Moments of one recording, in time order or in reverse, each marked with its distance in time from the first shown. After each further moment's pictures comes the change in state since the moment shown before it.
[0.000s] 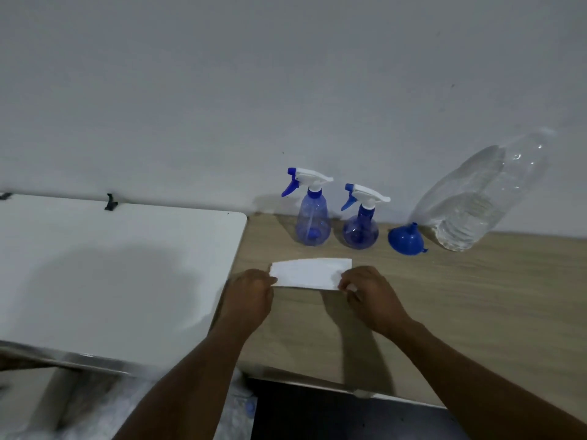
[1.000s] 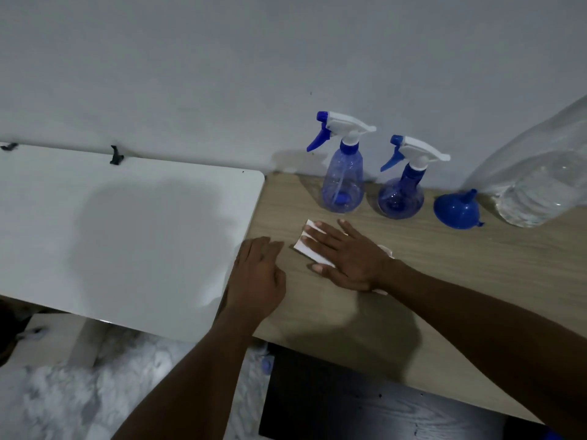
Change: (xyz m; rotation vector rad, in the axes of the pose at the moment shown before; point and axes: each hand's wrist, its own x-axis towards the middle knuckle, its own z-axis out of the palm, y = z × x) left_hand -0.017 -0.011 0.016 -0.068 0.013 -0.154; right_hand 0.087 -0.001 0.080 -0.332 -0.368 -0.479
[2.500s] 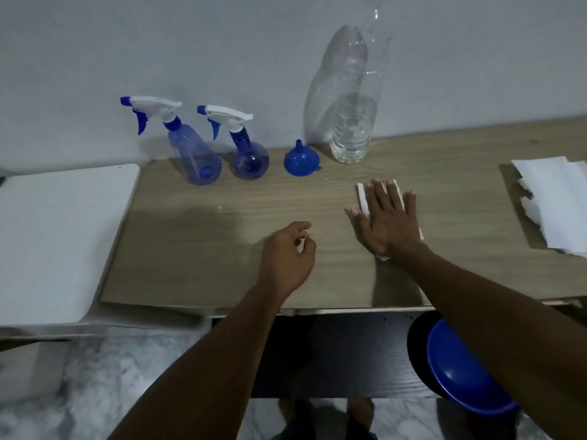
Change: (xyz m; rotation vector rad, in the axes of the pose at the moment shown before) left_hand -0.056 0.321 0.061 -0.595 -0.116 -0.107; right_hand -0.313 0.119 0.010 0.128 0.224 0.904
